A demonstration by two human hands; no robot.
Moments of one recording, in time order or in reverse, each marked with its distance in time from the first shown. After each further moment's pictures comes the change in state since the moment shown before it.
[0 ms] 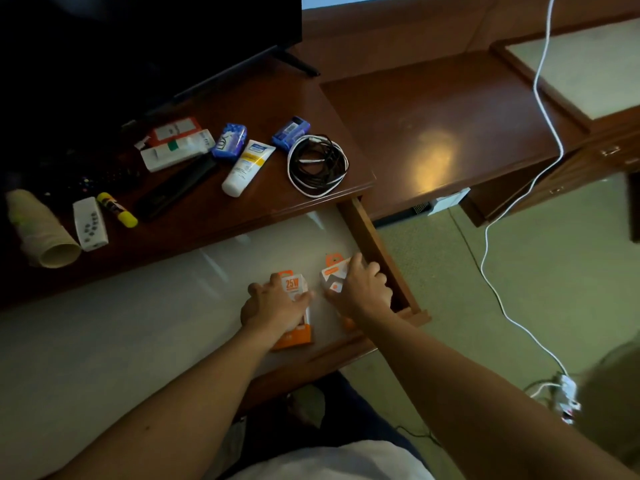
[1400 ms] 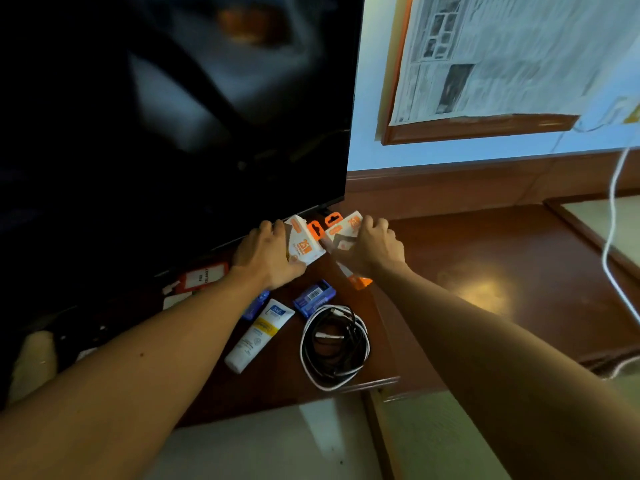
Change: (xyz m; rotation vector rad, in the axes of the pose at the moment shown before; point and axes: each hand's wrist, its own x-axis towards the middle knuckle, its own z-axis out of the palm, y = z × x) left_hand 0.184 0.150 -0.286 0.246 0.655 0.335; right_hand 0.251 -0.133 -0.287 0.133 0.414 -0.491
